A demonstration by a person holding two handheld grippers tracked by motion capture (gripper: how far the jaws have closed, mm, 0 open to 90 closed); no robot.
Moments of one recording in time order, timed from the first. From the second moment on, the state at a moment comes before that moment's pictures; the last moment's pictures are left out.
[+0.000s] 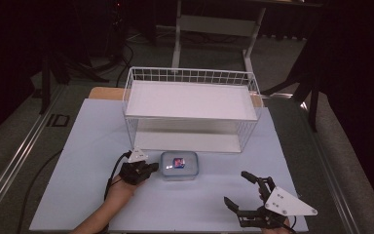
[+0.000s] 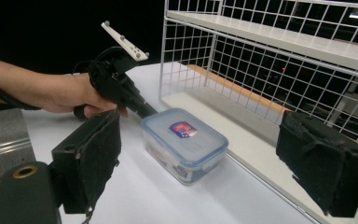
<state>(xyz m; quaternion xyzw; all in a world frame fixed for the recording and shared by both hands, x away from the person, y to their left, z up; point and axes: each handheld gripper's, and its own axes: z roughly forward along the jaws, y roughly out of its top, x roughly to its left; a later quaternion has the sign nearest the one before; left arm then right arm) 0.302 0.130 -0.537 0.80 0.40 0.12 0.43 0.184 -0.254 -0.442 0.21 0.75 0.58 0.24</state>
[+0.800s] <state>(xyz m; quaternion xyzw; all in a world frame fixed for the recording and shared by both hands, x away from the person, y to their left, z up) 0.310 0.100 -0.537 0.80 0.40 0.10 0.43 0.183 -0.255 -0.444 0.21 0.74 0.60 0.24</state>
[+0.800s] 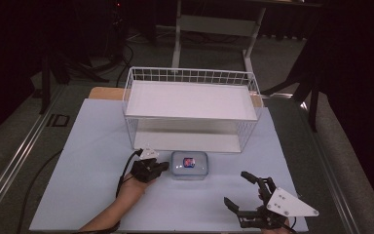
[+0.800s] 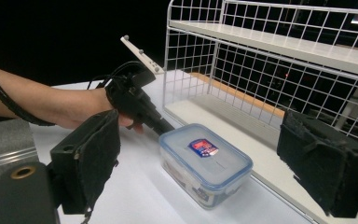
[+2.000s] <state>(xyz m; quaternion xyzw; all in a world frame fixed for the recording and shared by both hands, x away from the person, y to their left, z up) 0.257 0.135 -0.487 0.78 0.32 0.08 0.53 0.183 -0.242 -0.441 0.23 0.76 0.56 0.25</state>
